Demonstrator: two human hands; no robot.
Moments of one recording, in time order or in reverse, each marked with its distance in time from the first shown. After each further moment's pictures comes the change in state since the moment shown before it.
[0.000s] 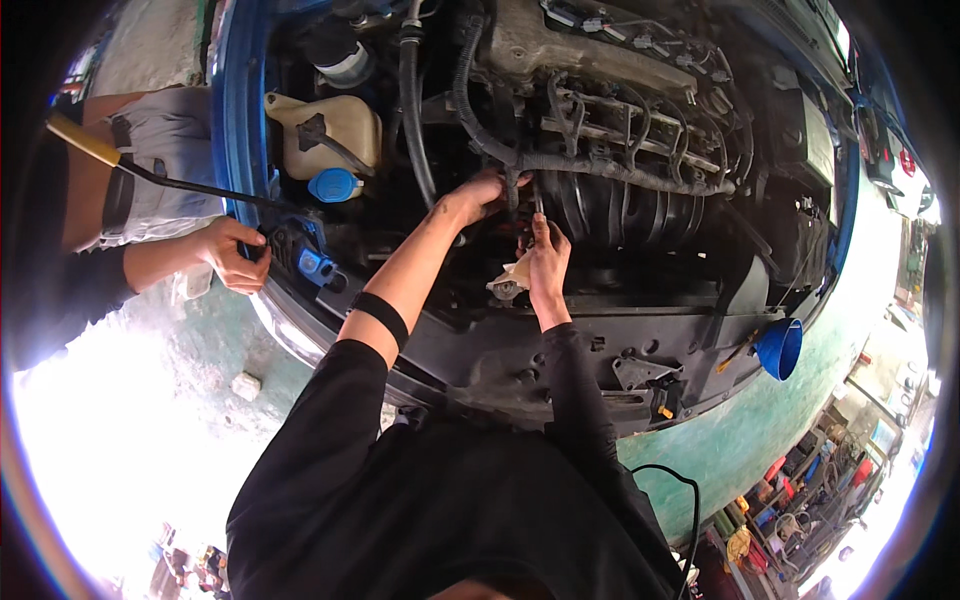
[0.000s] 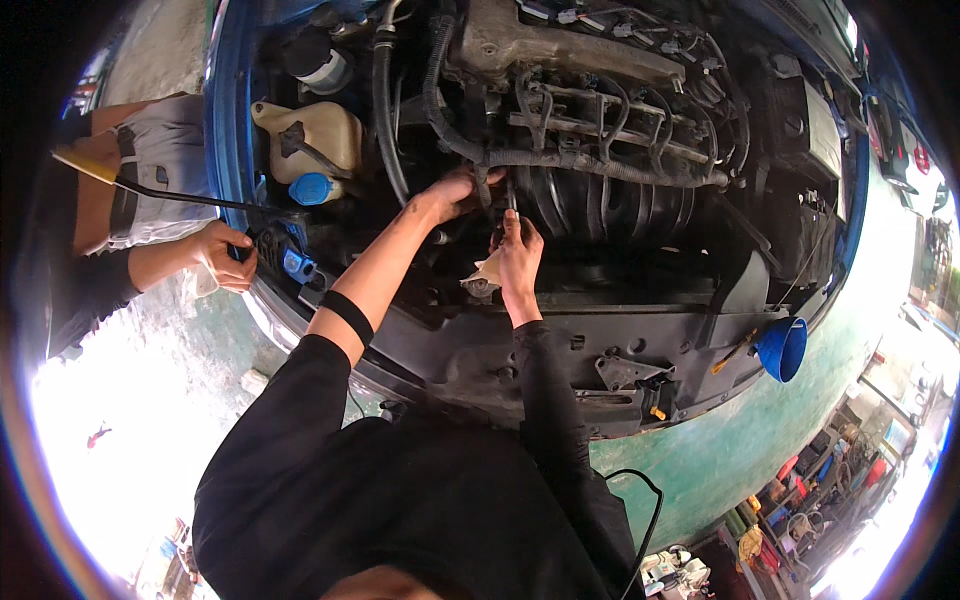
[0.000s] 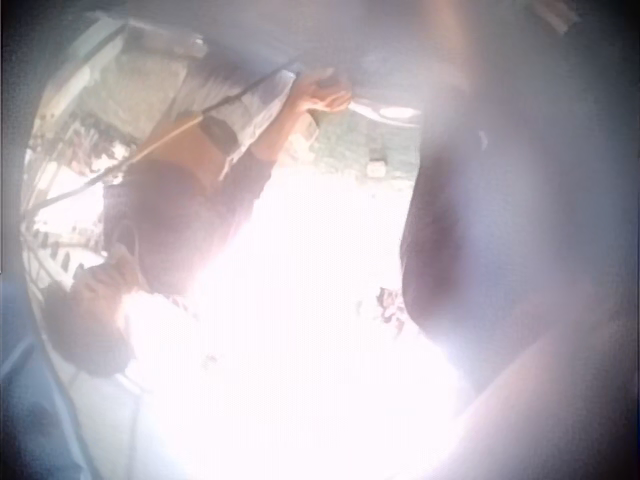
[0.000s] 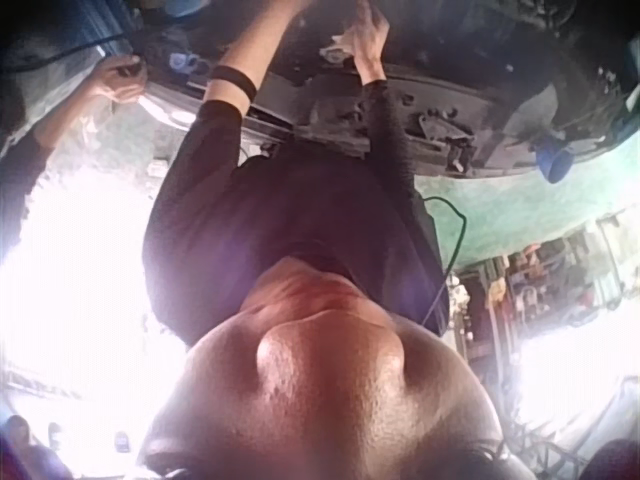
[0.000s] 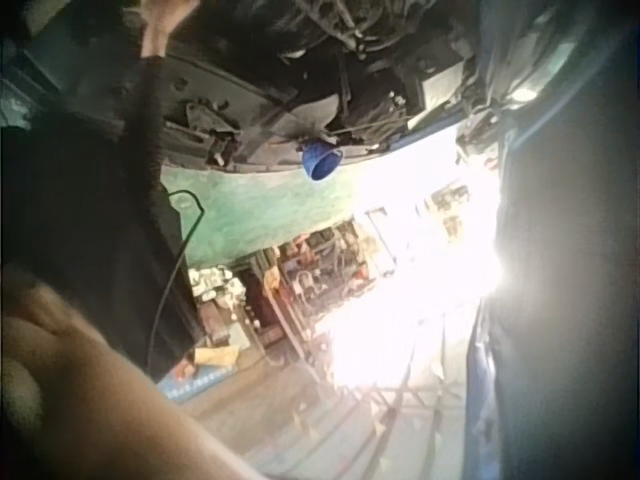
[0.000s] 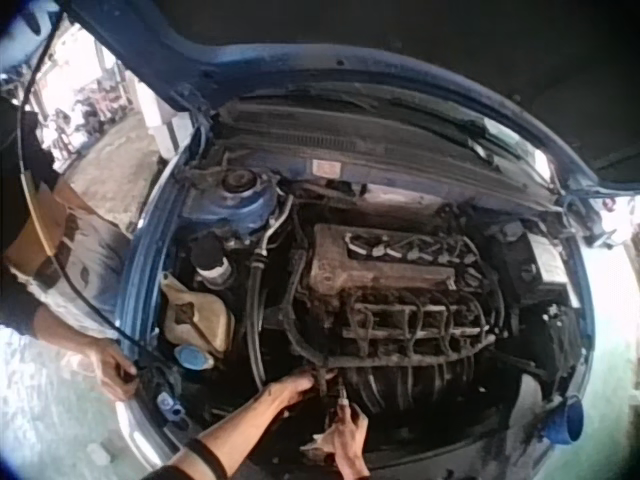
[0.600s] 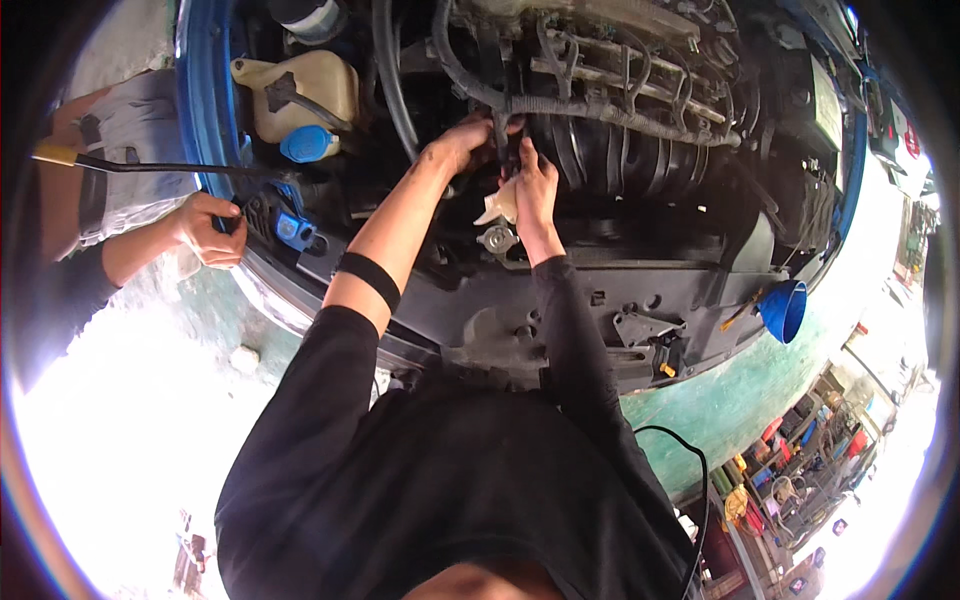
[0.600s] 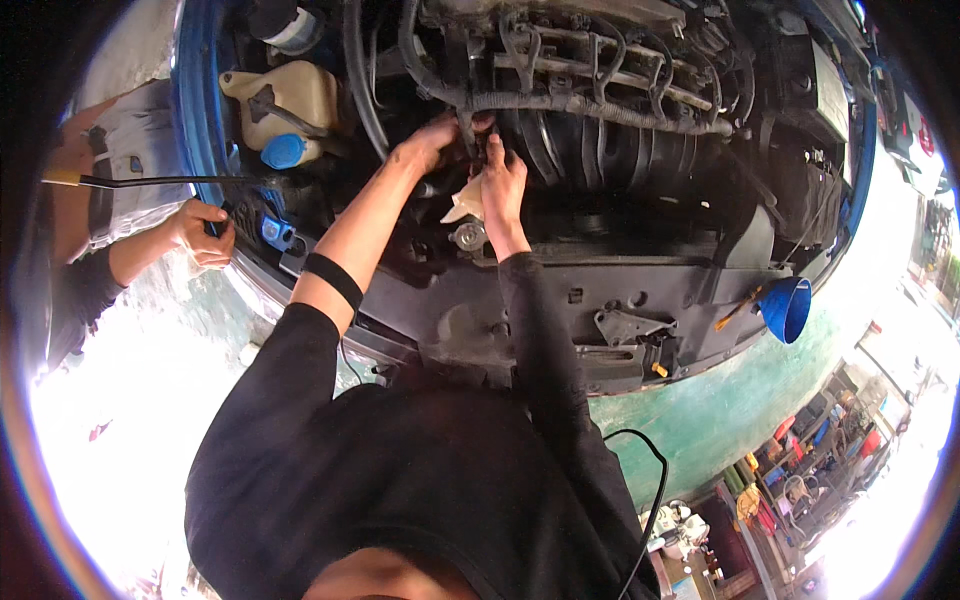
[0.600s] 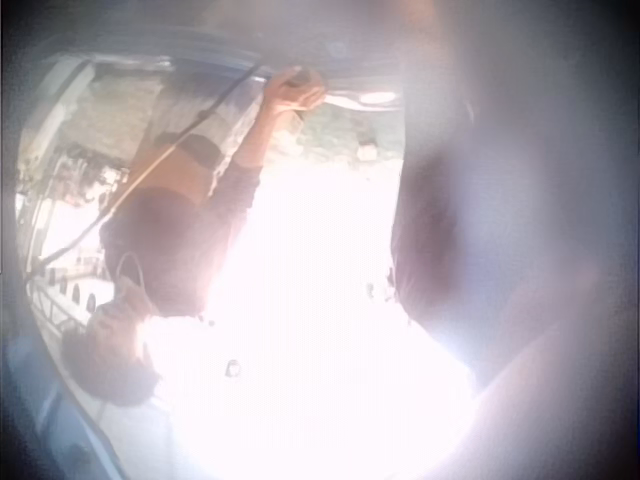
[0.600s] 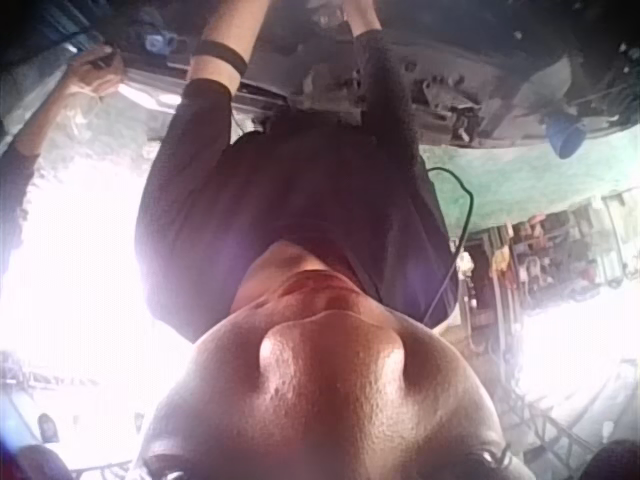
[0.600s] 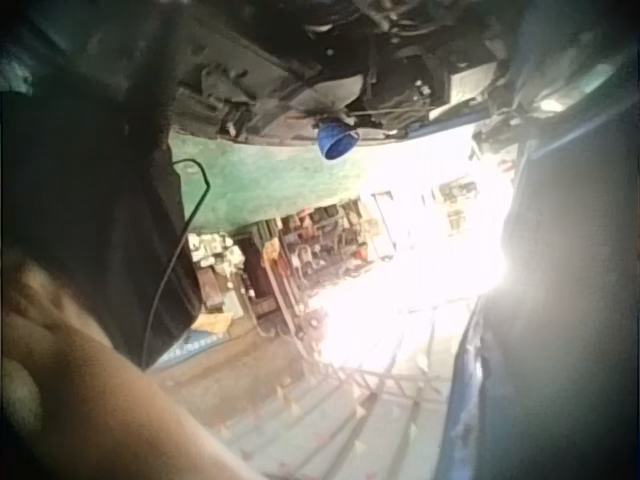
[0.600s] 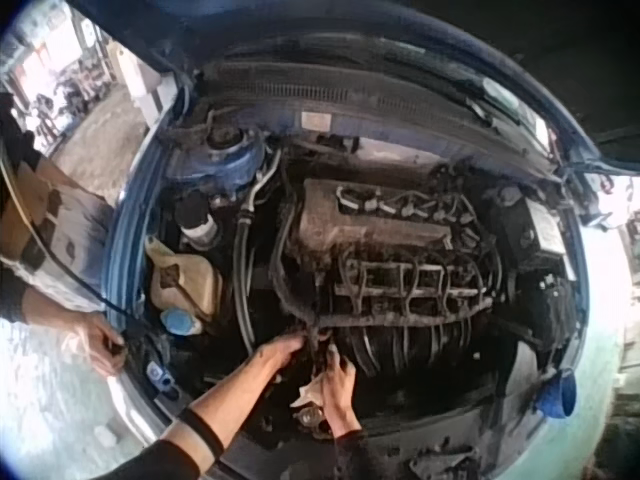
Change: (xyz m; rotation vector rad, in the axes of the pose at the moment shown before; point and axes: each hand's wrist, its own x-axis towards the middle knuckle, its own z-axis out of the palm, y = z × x) left_hand 0.011 -0.007 -0.007 -0.043 -0.133 0.024; right_hand 0.028 0.007 0.011 0.036 0.023 0.074
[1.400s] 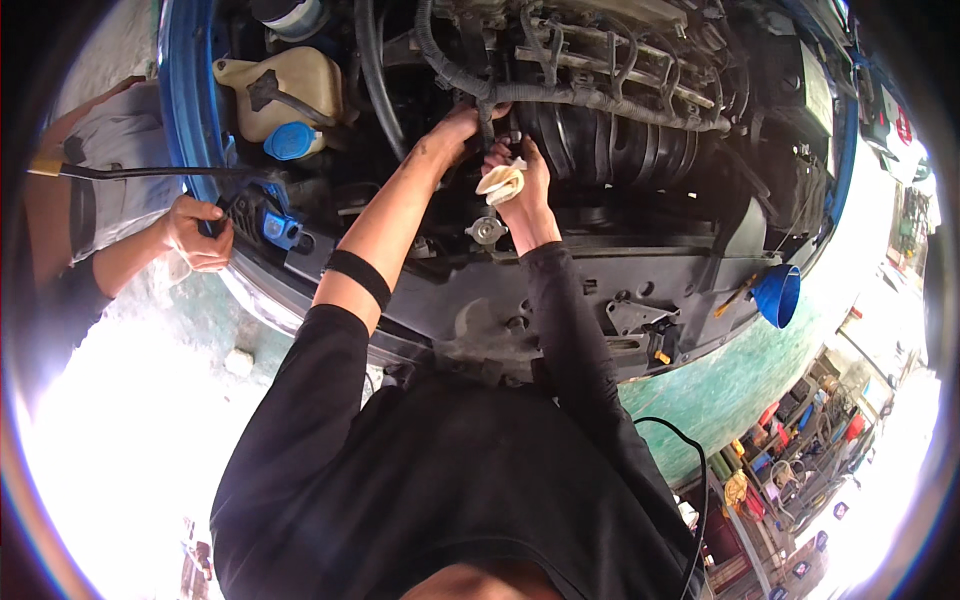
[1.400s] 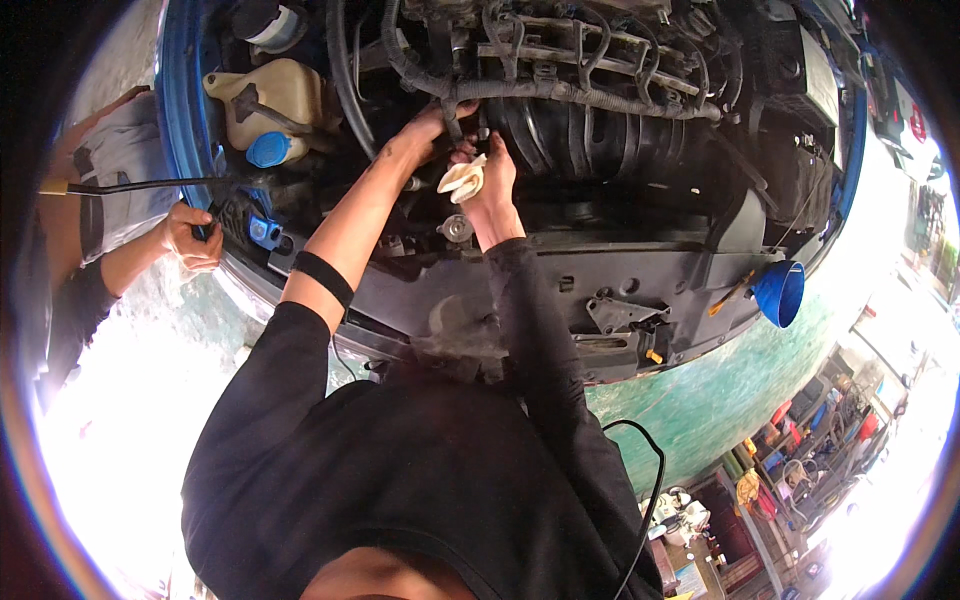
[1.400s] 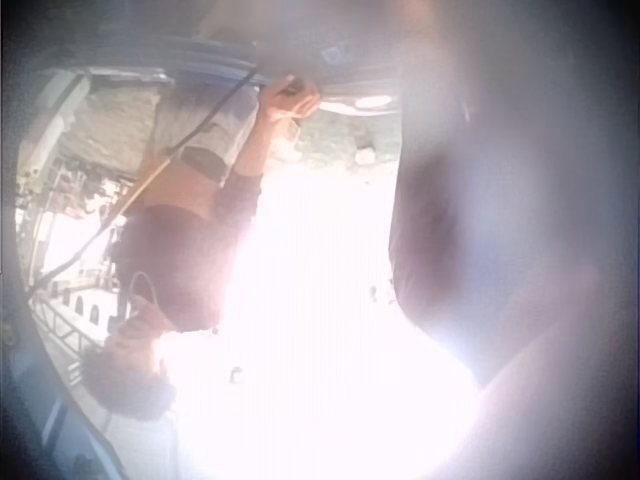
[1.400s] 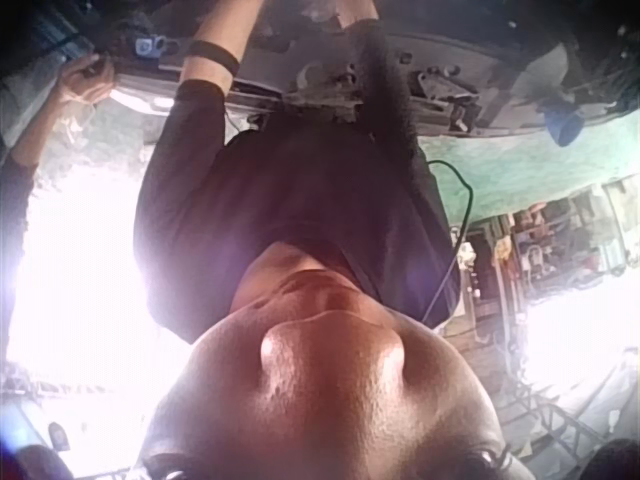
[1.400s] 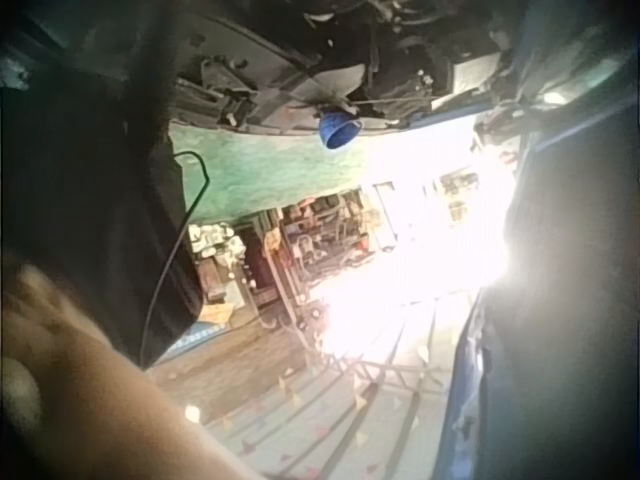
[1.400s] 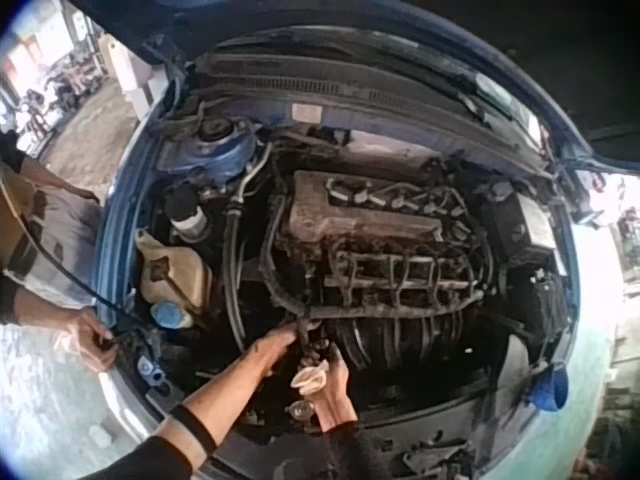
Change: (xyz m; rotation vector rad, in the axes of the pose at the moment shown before) left_hand -0.005 0.005 0.018 -0.087 0.174 0.084; right_hand 0.004 -0.001 -0.003 0.838 -0.148 0.425
